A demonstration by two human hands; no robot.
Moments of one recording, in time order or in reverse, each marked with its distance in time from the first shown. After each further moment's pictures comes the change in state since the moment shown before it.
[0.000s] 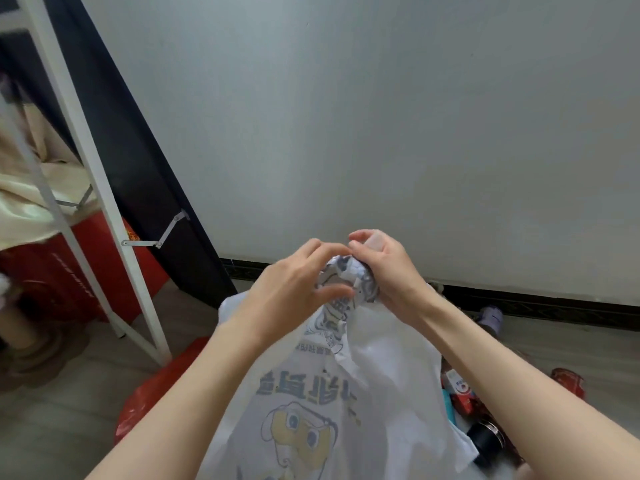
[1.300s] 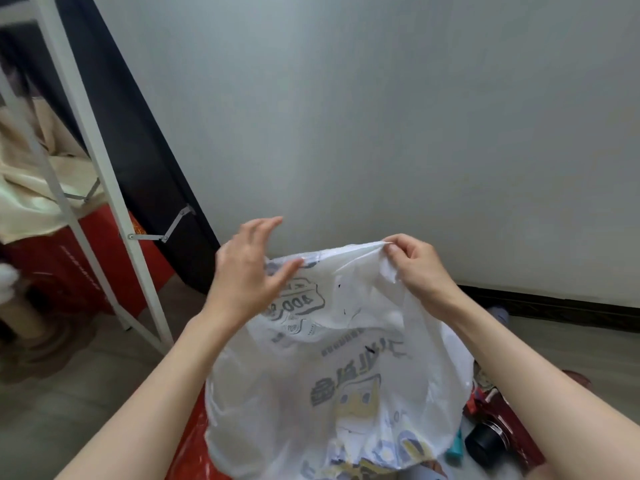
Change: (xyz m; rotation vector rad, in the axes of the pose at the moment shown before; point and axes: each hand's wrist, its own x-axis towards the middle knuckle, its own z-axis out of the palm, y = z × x) left_hand -0.017 -0.057 0.002 0.057 0.161 -0.326; right_hand 0.018 0.022 -0.039 -0.397 0.104 -0.122
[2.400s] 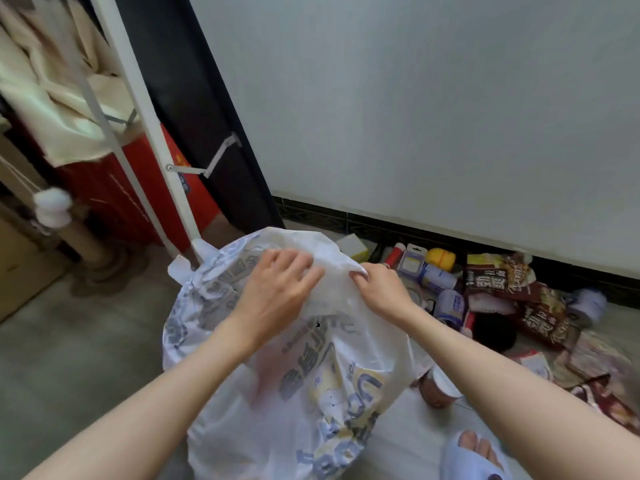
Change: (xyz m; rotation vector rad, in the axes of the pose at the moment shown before) left_hand -0.068 -0.099 0.059 0.610 -0.068 0.416; right_hand 0.018 0.094 0.155 -0.539 -0.384 0.038
